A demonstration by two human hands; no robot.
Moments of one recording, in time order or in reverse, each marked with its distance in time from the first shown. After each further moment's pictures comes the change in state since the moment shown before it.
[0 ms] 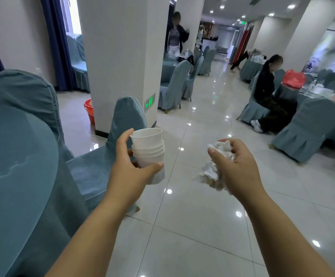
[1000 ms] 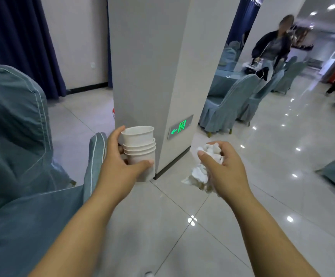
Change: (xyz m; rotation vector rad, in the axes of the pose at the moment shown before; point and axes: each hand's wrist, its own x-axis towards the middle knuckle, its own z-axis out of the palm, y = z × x) left_hand 0.568 -0.117 0.219 0.058 0.448 -0.084; right_hand 0.652 0.192 0.180 0.129 -0.402 -0.073
